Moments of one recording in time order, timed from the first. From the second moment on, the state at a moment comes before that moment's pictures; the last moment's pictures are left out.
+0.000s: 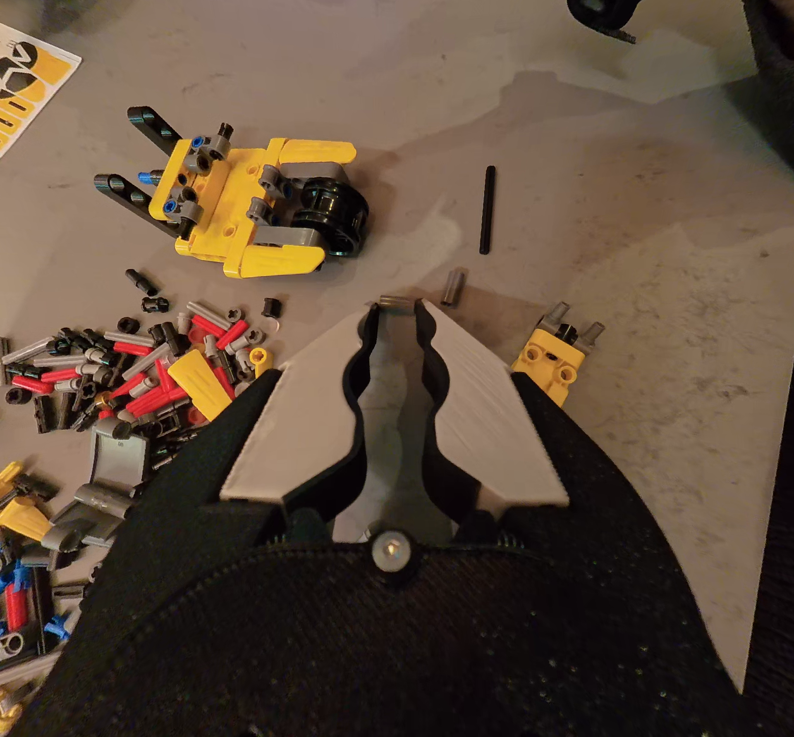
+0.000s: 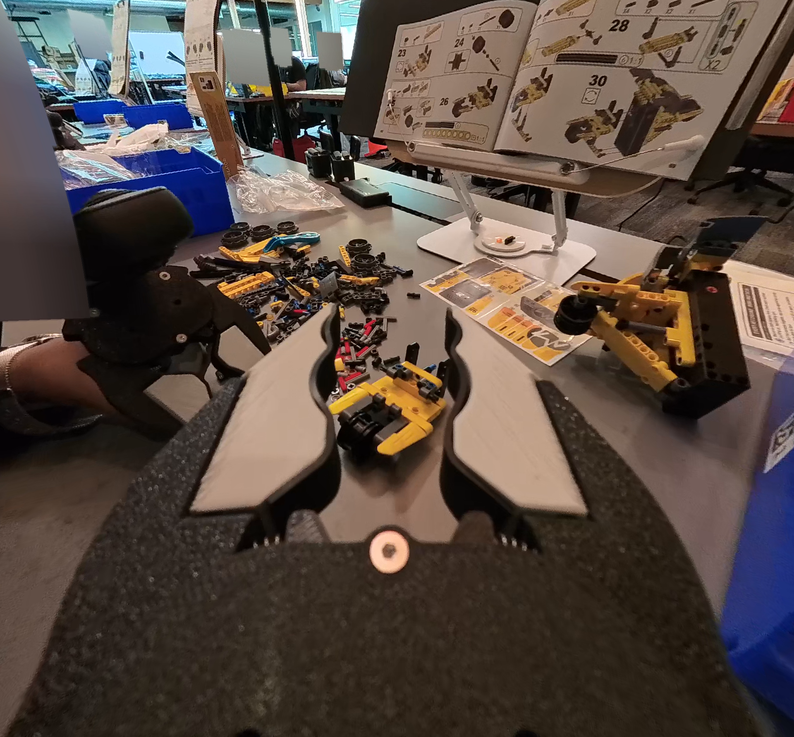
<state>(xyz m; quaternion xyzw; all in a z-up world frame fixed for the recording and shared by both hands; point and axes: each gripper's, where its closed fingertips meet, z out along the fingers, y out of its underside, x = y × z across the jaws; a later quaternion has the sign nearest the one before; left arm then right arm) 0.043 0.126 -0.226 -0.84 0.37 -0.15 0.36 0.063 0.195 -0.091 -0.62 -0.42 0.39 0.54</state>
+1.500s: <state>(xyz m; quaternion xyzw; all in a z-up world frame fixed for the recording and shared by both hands) -0.175 0.087 -0.179 -0.87 0.09 -0.06 0.47 0.066 0.206 -0.101 -0.63 -0.41 0.37 0.54</state>
